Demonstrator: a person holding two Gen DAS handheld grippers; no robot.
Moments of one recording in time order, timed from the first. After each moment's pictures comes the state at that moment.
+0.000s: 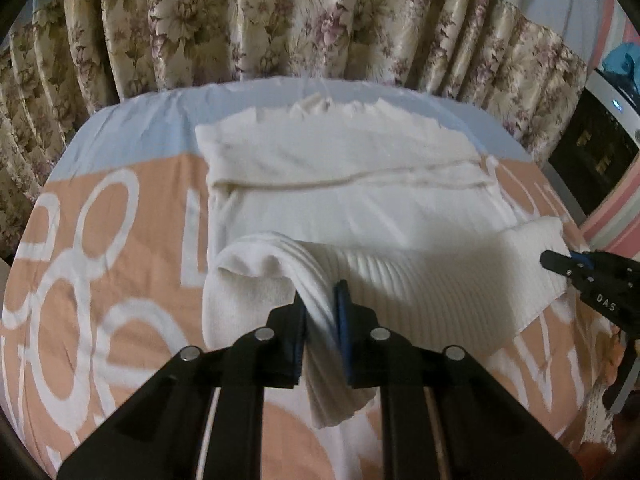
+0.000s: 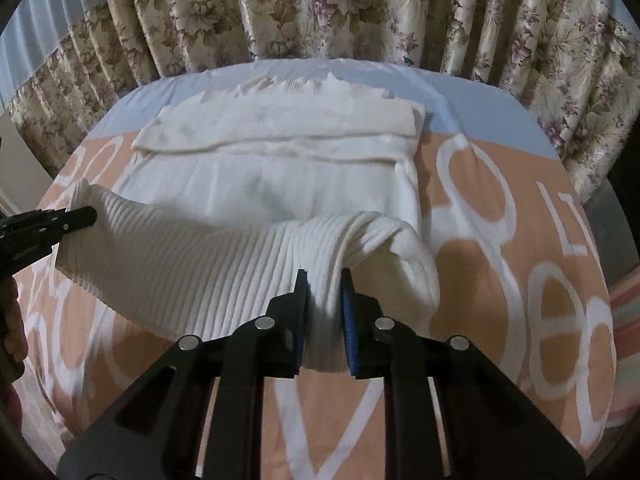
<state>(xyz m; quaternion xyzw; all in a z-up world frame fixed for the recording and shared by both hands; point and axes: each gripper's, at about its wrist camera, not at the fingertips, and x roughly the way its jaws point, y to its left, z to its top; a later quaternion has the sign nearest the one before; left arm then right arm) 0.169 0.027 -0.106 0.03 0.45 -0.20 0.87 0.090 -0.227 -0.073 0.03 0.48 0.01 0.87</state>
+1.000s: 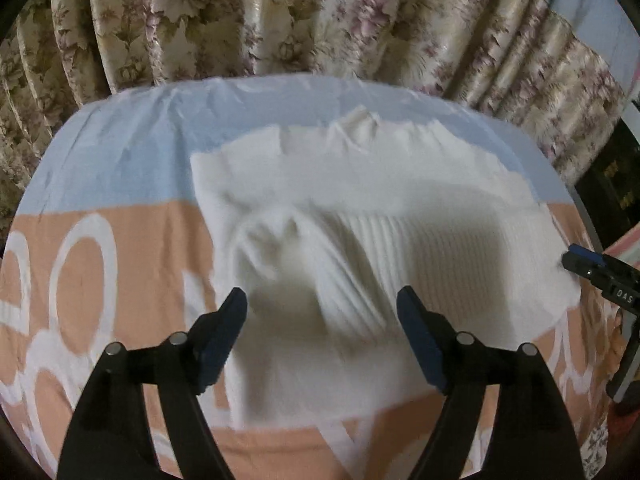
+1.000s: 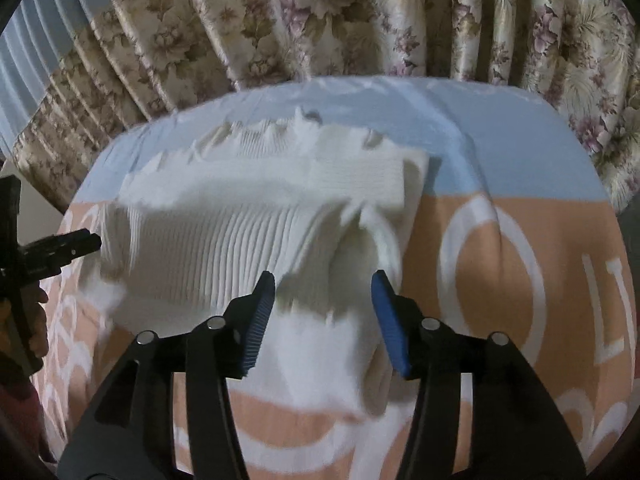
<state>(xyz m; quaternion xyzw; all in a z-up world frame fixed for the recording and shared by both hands) 0.285 0.030 -0.127 0.02 0.49 -0.18 0.85 0.207 -0.293 -0.093 0.09 0.49 0.04 0.86</state>
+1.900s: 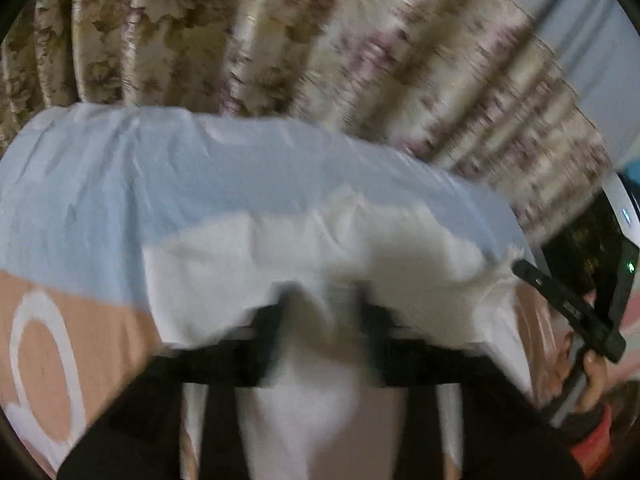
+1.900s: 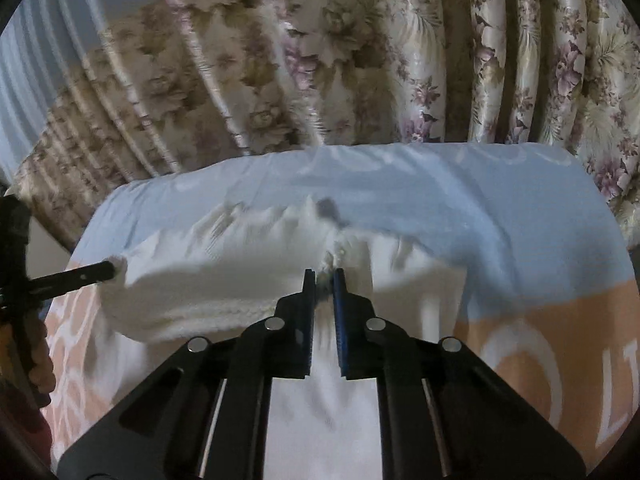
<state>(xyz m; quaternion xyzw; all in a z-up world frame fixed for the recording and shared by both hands) 0.404 0.026 -0.104 -0.09 0.48 -0.21 0.85 0.316 -0.293 -0.076 0.11 0.43 0.04 0.89</state>
